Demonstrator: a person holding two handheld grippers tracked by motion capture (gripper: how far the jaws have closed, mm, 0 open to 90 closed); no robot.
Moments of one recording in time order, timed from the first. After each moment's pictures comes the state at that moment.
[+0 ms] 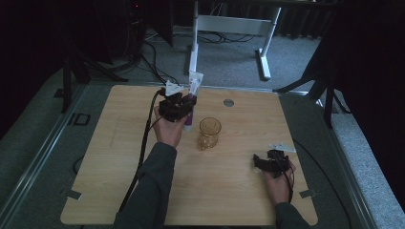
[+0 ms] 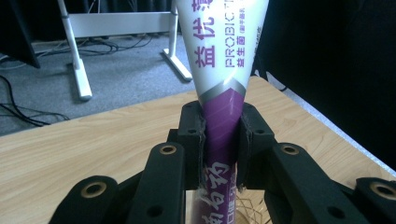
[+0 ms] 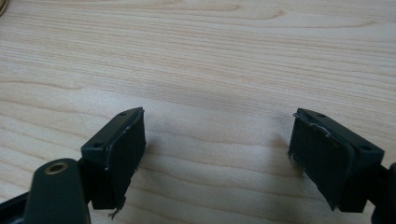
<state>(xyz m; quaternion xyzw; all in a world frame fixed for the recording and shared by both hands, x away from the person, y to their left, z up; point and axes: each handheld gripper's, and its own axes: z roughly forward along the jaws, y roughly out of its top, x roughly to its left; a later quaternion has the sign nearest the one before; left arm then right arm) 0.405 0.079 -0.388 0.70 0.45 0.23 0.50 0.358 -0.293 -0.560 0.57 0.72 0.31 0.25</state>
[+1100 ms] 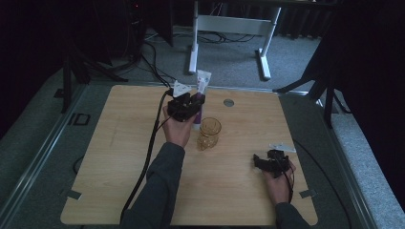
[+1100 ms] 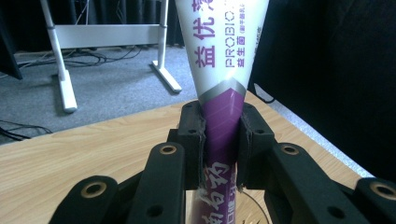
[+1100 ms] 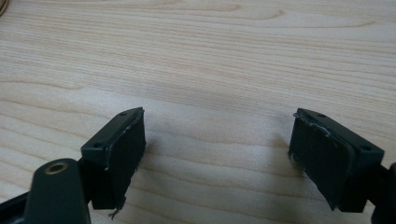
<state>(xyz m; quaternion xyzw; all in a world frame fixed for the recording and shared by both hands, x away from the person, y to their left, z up) 0.411 0.059 -0.393 0.69 0.44 0.22 0.53 0.358 -0.293 -0.560 0.57 0.72 0.31 0.25</state>
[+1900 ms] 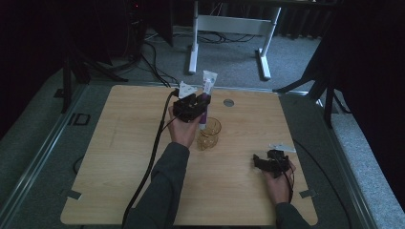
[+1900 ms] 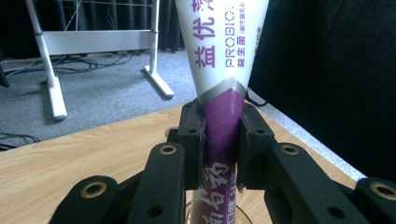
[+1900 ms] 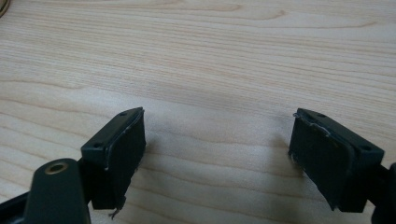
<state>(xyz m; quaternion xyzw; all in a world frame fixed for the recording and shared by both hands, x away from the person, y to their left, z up) 0.413 0.044 -0.396 0.69 0.42 0.22 0.55 0.358 -0.293 -0.560 0.57 0.72 0.31 0.25</state>
